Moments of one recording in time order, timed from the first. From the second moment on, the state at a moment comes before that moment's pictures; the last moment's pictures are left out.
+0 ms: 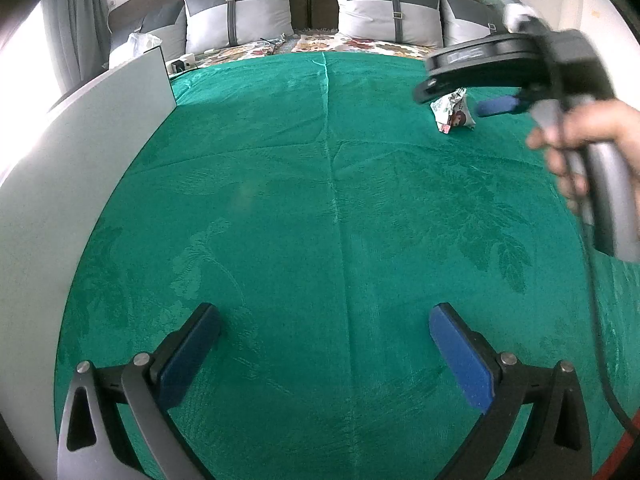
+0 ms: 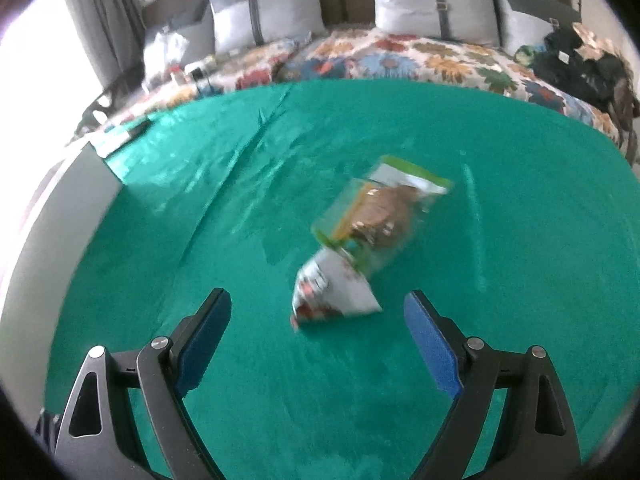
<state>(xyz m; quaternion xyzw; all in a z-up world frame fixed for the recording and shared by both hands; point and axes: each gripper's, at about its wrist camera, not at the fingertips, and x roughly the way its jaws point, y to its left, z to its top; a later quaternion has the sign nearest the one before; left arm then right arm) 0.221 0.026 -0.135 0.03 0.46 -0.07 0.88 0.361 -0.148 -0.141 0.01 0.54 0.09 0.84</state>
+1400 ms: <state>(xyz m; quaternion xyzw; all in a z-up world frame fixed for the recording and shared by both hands) 0.323 -0.029 -0.084 0.01 0.50 -0.19 0.84 0.167 -0.263 -0.133 -0.04 0.50 0.06 0.86</state>
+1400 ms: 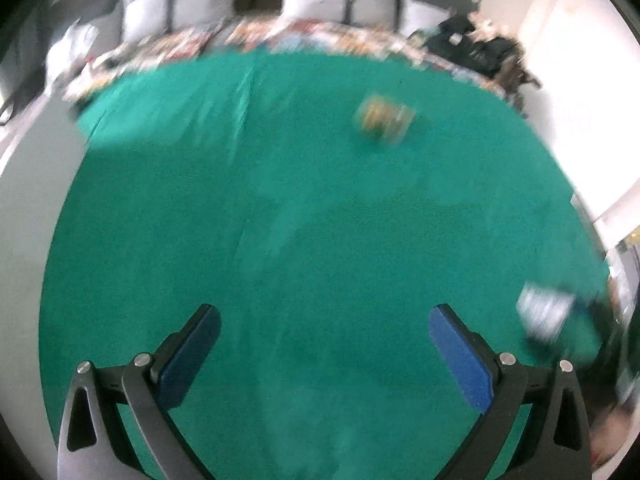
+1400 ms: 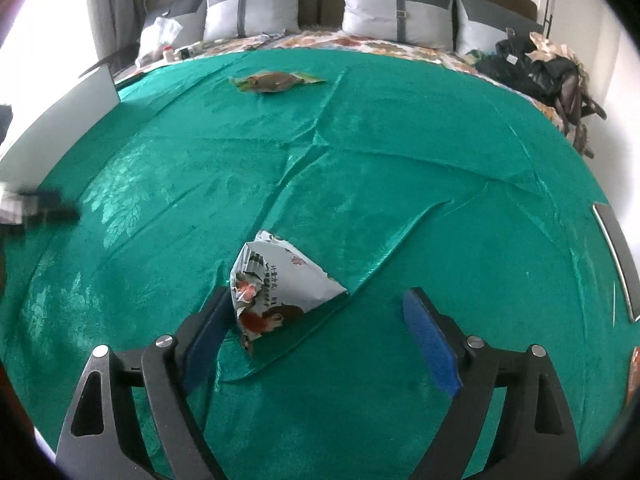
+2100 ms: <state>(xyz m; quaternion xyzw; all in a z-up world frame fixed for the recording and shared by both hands) 0.468 -0.135 -0.117 0.08 0.53 -0.22 0.81 0.168 -0.259 -0.137 -0.04 0.50 0.06 0.86</state>
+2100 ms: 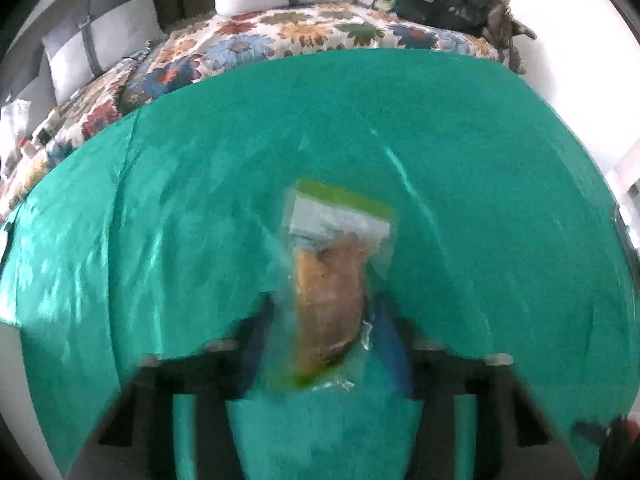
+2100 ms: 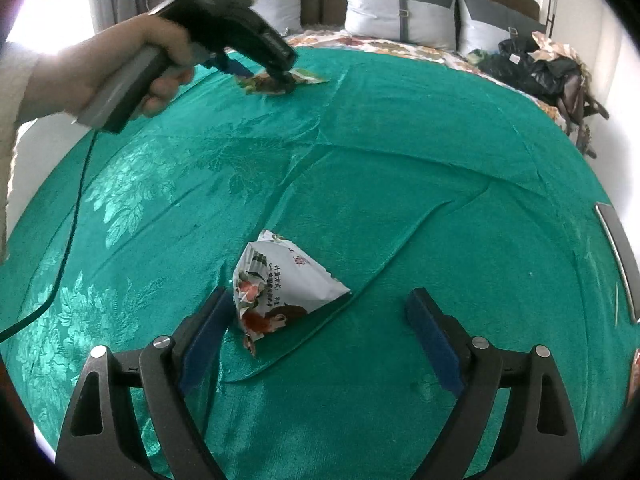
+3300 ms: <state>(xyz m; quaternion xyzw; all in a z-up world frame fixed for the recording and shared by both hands) 0.261 -0.032 -0.135 0.06 0.45 -0.18 0.87 0.167 -0.261 -0.137 -0.04 0.50 0.06 0.86</state>
